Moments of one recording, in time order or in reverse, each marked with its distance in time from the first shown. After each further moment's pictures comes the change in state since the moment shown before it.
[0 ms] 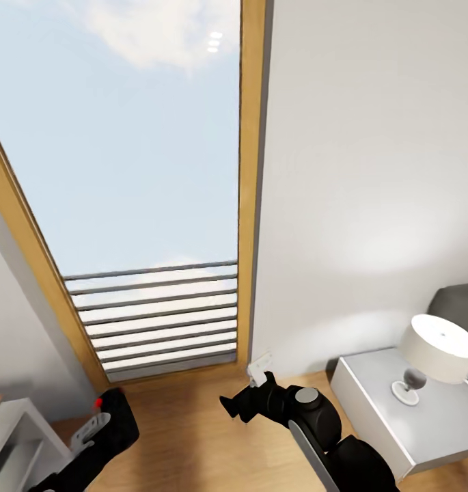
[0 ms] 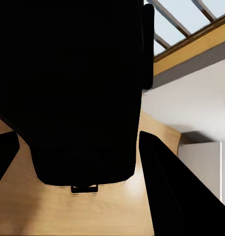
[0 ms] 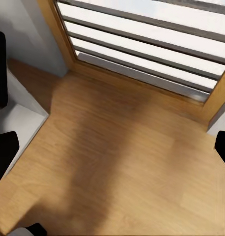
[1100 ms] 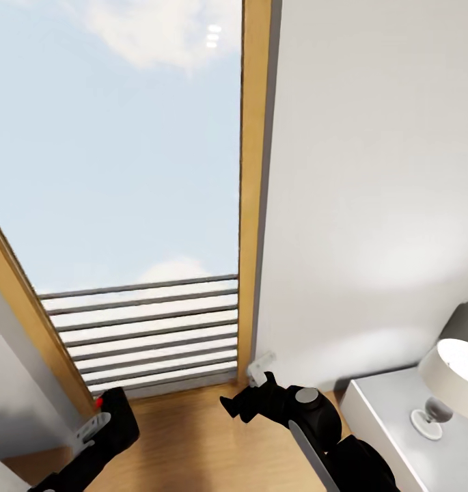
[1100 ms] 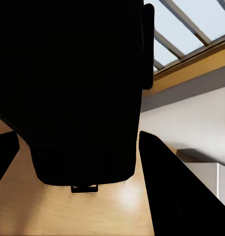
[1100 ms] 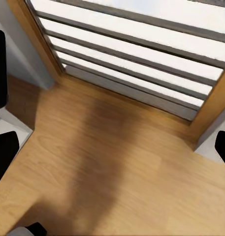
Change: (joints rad) left arm 0.000 0.000 -0.001 -0.002 0.000 0.000 -0.003; right arm 0.000 -0.001 0.000 0.000 0.000 0.001 0.000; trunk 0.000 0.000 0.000
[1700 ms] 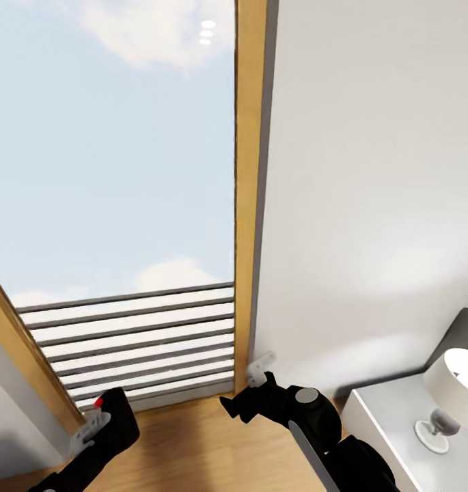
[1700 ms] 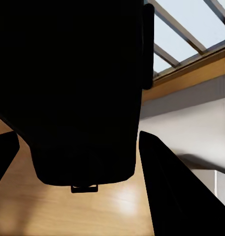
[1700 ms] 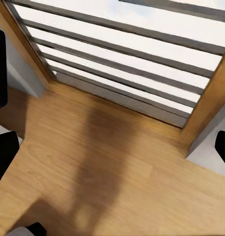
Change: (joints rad) left arm 0.000 0.000 -0.001 0.000 0.000 0.000 0.002; right arm 0.000 0.000 0.001 0.000 0.000 0.000 -0.001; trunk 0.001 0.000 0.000
